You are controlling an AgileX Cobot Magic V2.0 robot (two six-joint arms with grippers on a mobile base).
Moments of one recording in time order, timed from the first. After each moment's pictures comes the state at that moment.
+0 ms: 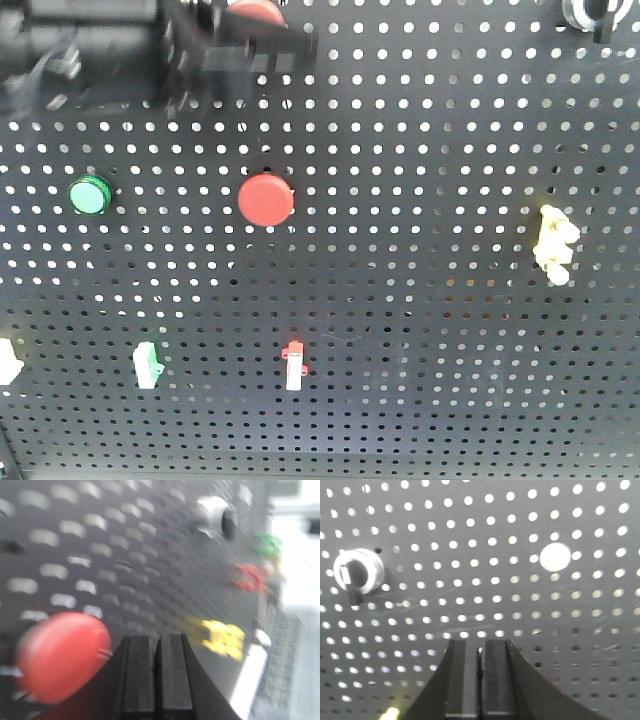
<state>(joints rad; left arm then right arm) -0.49 1.41 -1.79 -0.93 0.81 0.95 -0.05 0.78 -1.18 0.31 0.41 -0.17</state>
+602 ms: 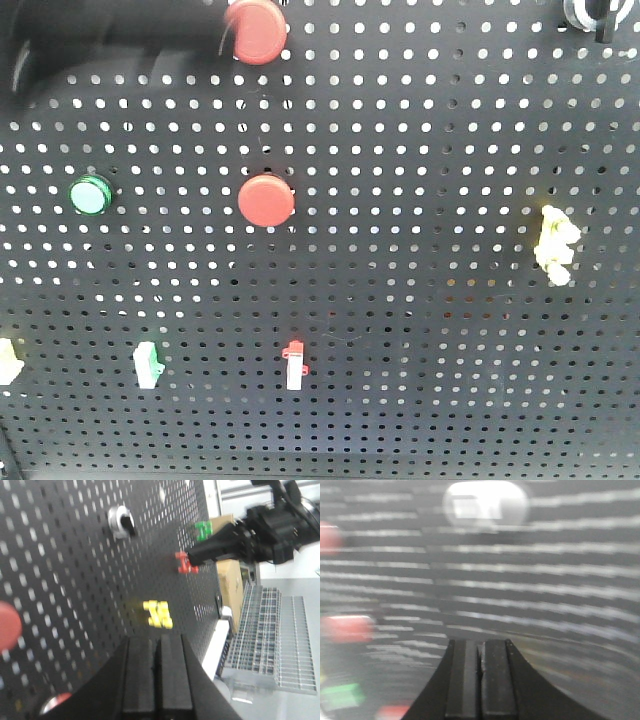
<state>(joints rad) -0.53 1.13 -1.59 -0.83 0.87 0.91 -0.05 0.90 -1.19 1.10 0.72 -0.86</state>
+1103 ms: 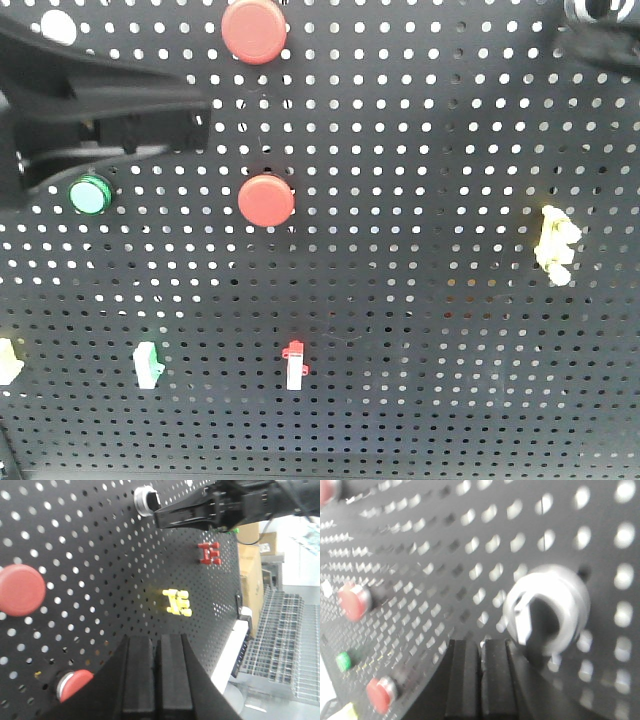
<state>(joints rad) -0.53 1.08 -1.50 -0.81 0.75 0.91 -0.05 1.18 -1.46 1.26 0.77 -0.94</state>
